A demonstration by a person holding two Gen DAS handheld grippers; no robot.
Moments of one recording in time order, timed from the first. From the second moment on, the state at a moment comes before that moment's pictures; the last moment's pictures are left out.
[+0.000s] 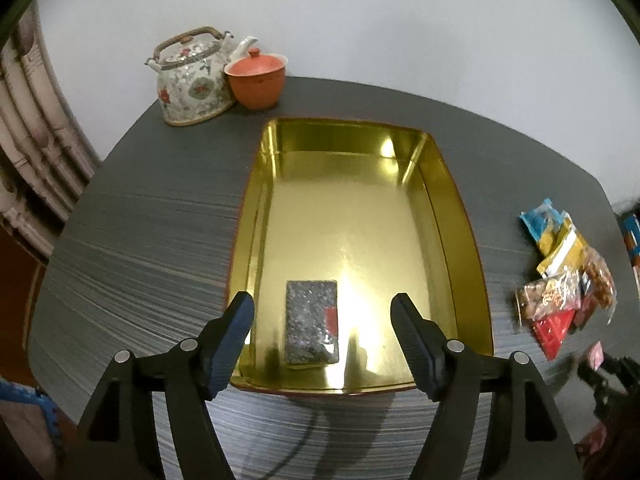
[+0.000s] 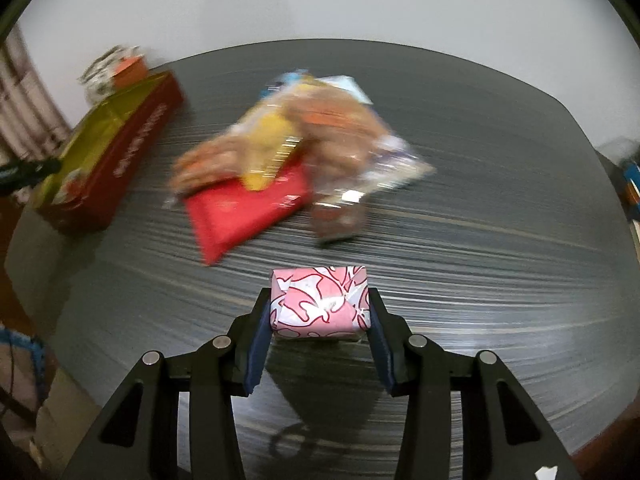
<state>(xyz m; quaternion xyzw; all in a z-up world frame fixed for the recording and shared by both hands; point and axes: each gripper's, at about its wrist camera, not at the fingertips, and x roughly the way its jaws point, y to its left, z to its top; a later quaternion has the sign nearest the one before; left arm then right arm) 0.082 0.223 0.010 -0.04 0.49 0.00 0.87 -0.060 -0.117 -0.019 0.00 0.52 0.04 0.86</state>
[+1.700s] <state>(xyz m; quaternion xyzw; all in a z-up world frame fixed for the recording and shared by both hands) 0.081 0.358 0.013 -0.07 0.49 0.09 0.86 0.073 0.145 -0.028 -0.14 0.51 0.22 0.82</state>
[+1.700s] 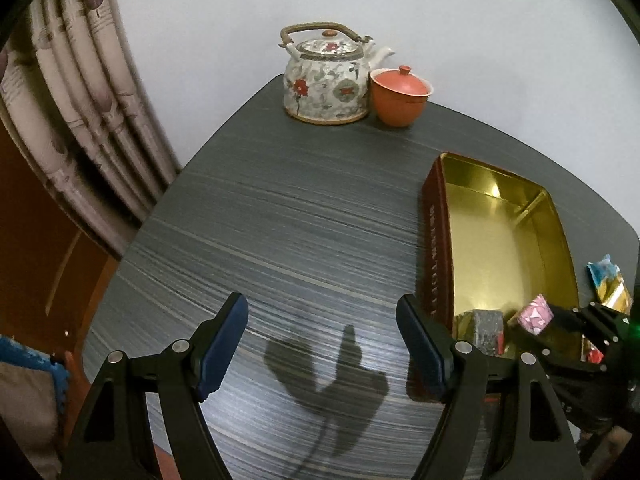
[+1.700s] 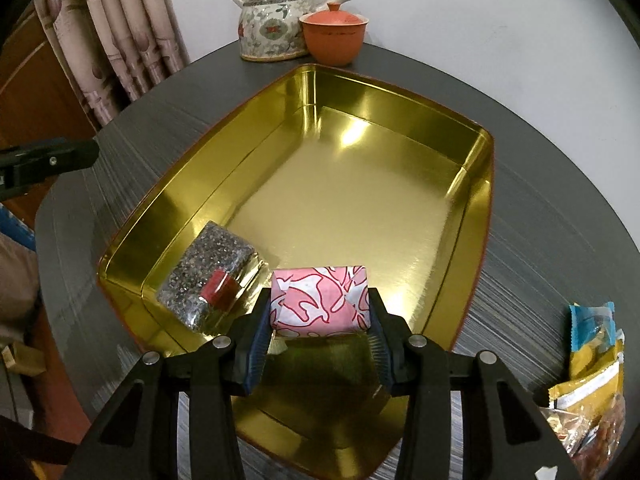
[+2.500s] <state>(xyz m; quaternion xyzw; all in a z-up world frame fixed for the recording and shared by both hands) 0.082 0.314 0.012 -0.02 0.49 0.05 0.87 0.054 0.112 0.007 -0.10 0.47 0.23 0.85</state>
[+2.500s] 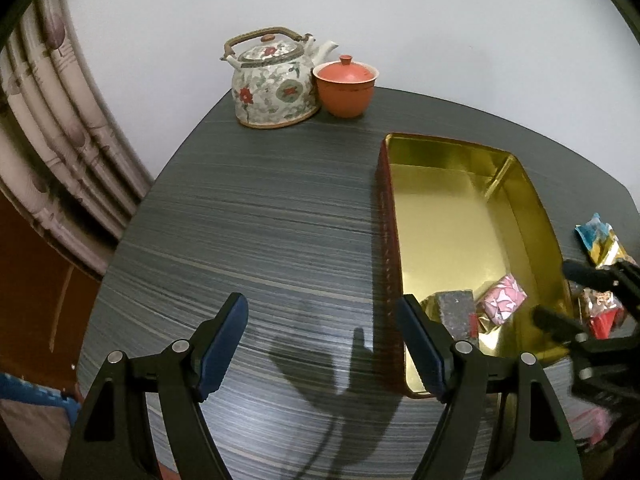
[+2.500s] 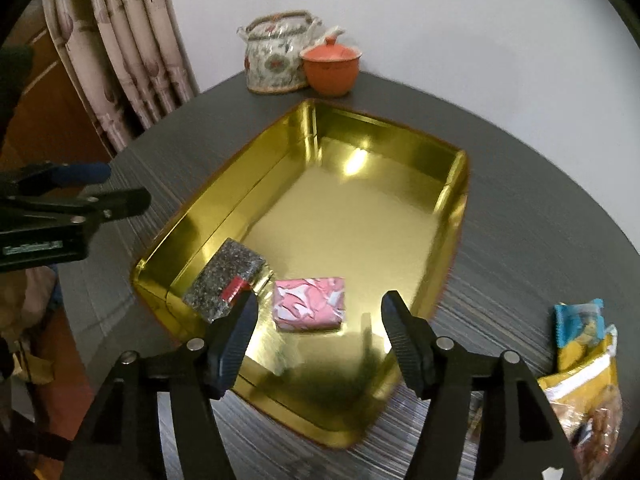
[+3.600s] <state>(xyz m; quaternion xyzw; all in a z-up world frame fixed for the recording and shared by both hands) 0.057 0.194 0.018 0.11 0.46 -0.10 0.88 0.042 -0.126 0.006 -0.06 0.49 0.05 0.87</state>
